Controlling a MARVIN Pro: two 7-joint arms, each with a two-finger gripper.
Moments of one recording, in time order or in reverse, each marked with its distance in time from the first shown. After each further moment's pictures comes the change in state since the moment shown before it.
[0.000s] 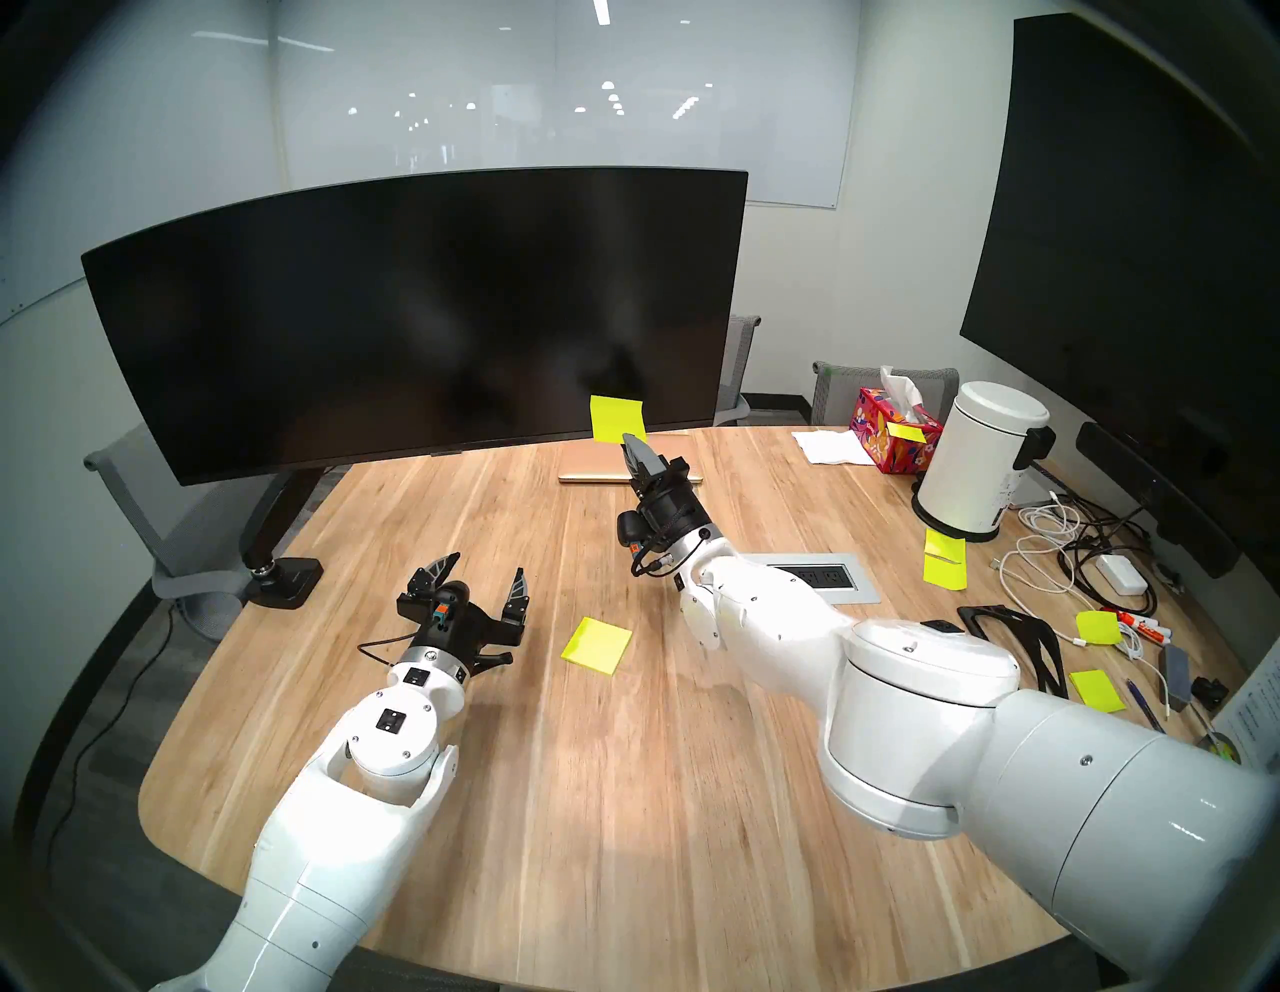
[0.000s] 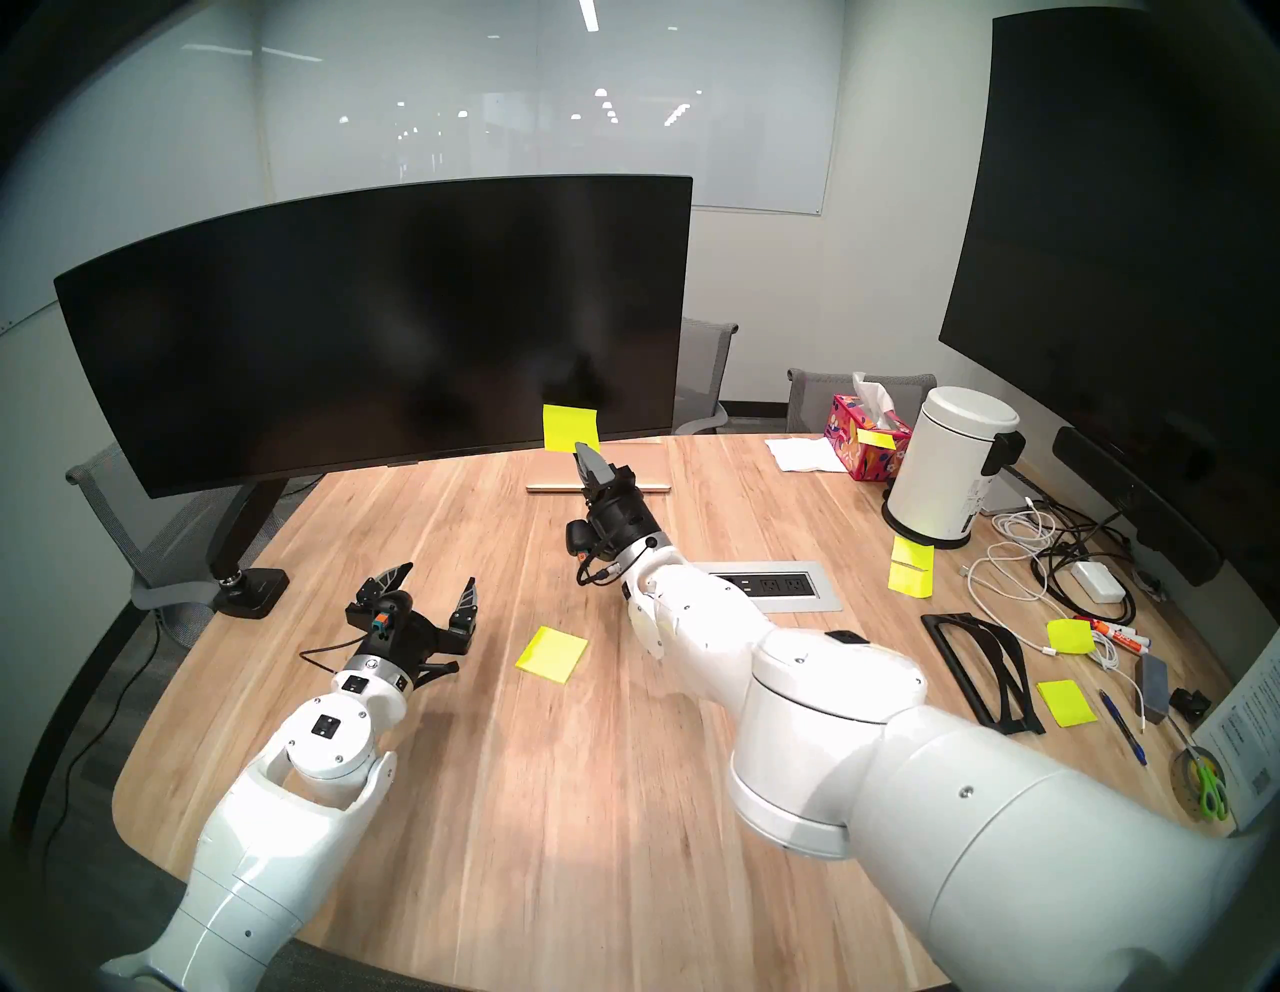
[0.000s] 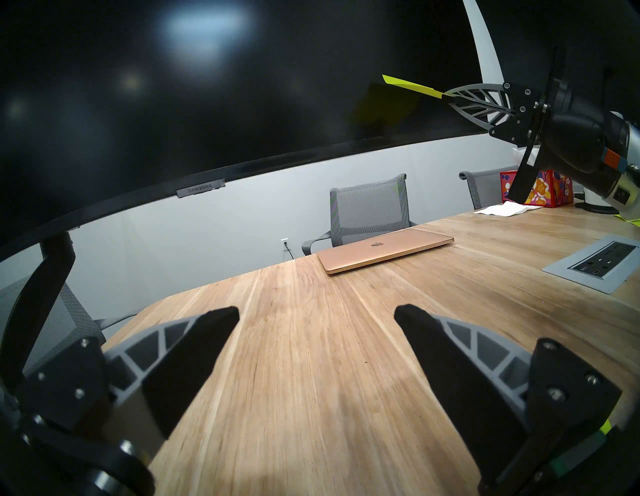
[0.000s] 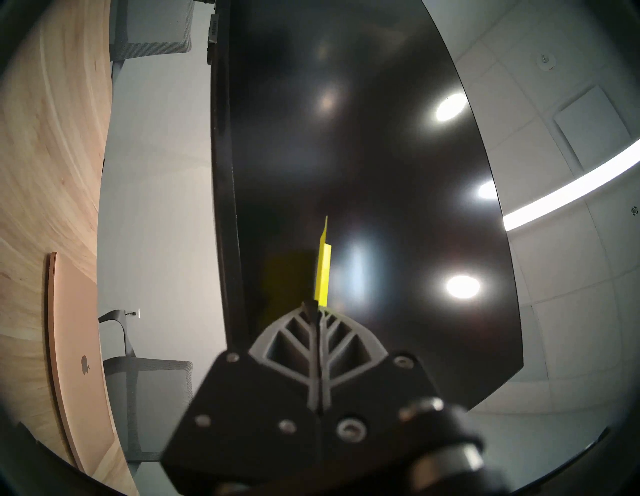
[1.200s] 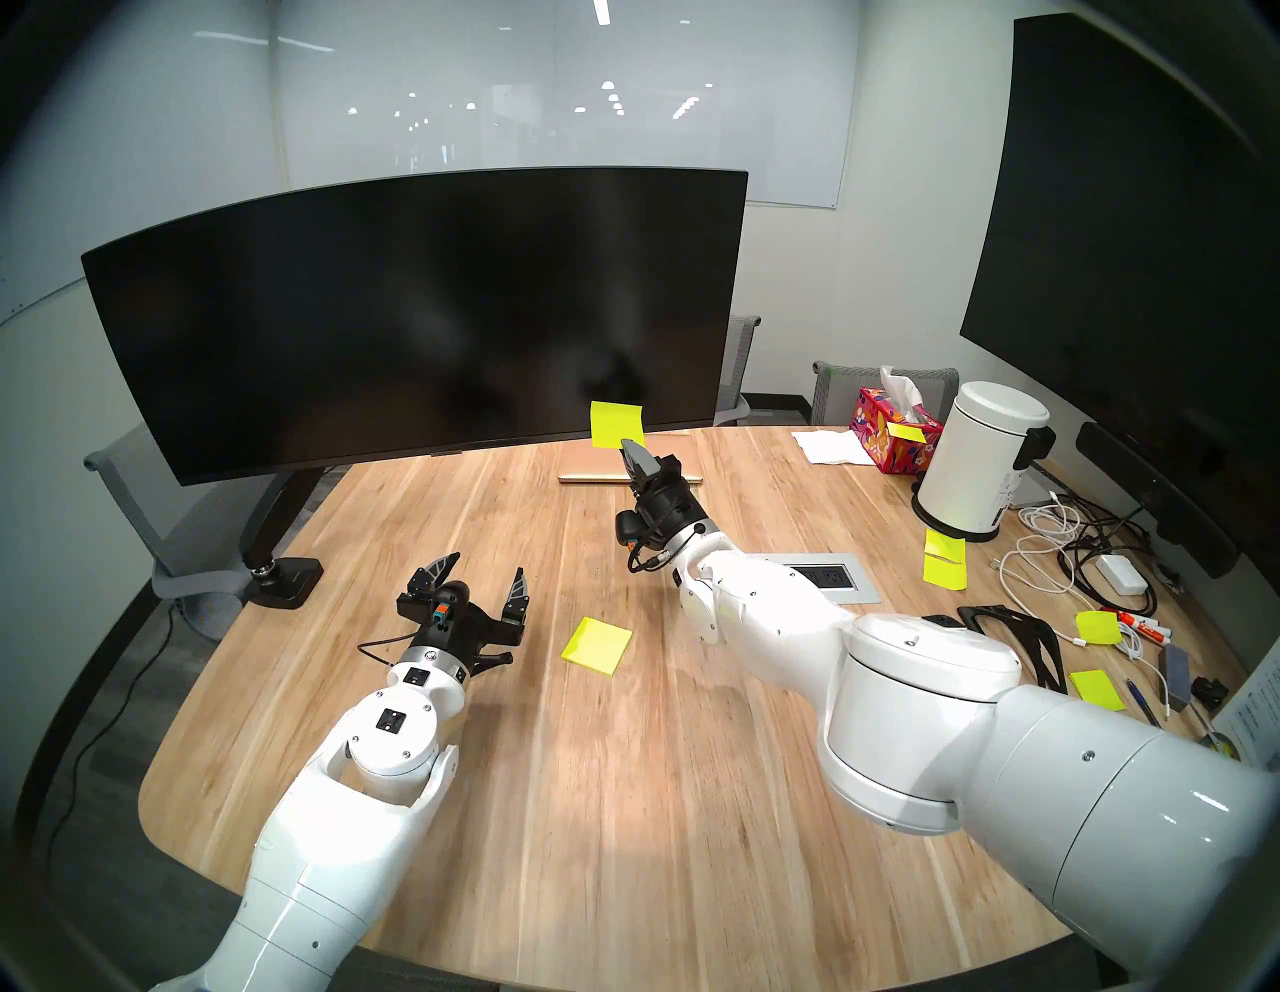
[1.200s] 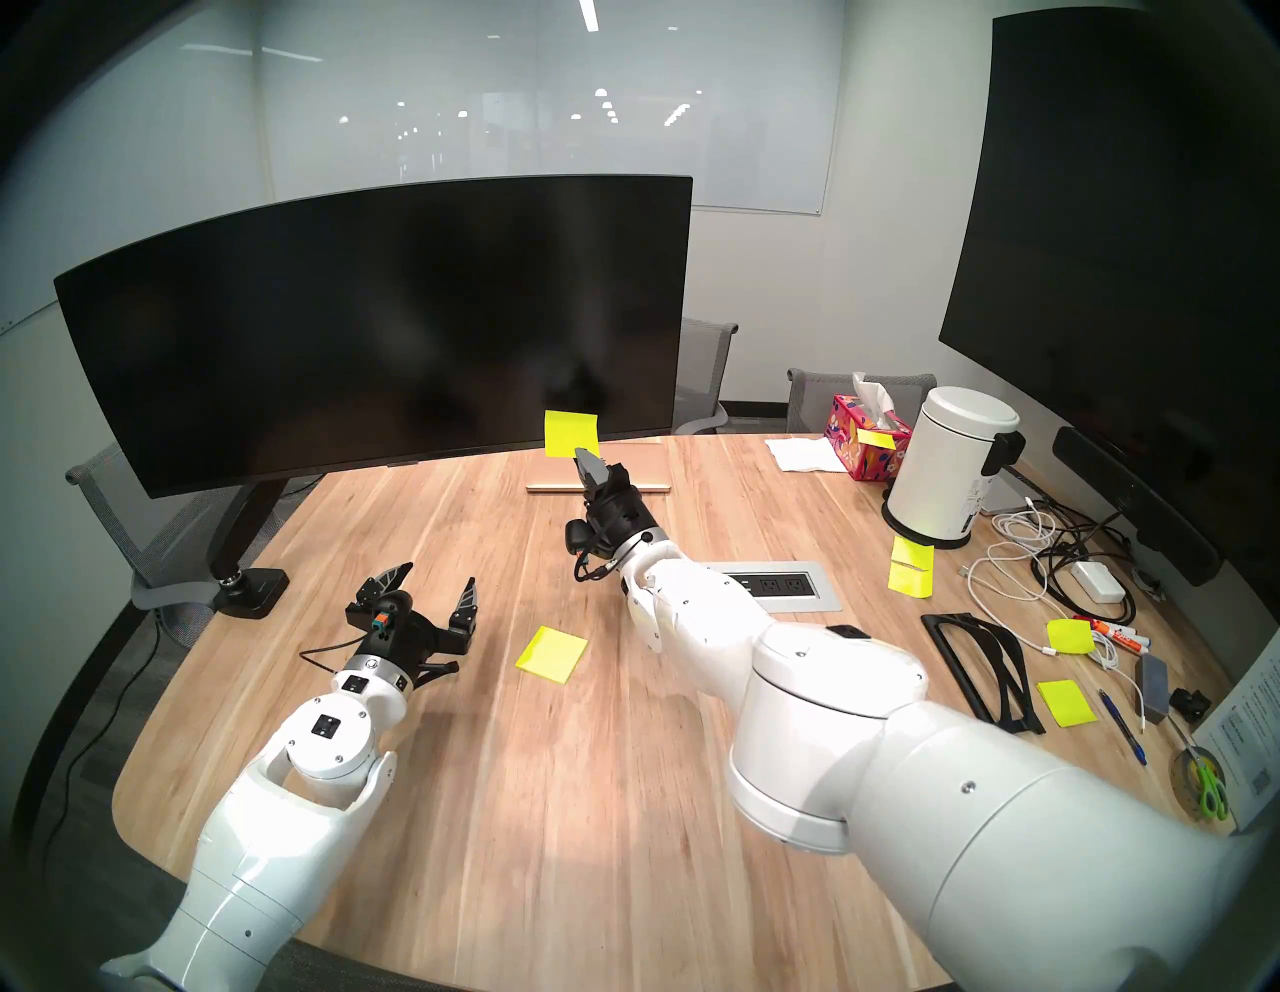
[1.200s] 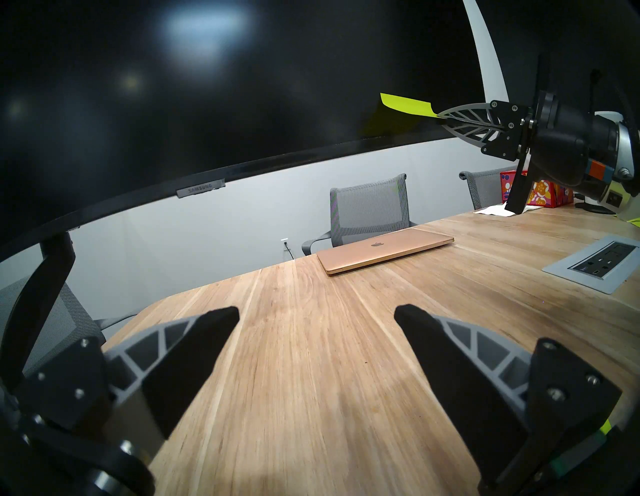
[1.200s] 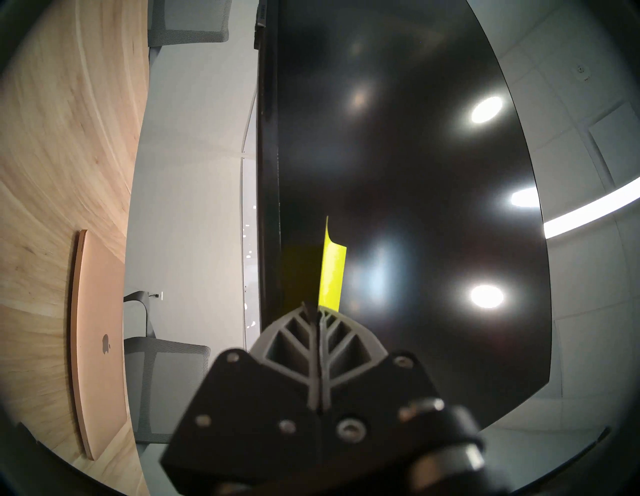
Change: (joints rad) left arm 0.000 0.000 0.000 0.000 0.000 0.000 0.000; right arm 0.012 -0.002 0.012 -0.002 -0.024 0.042 0.116
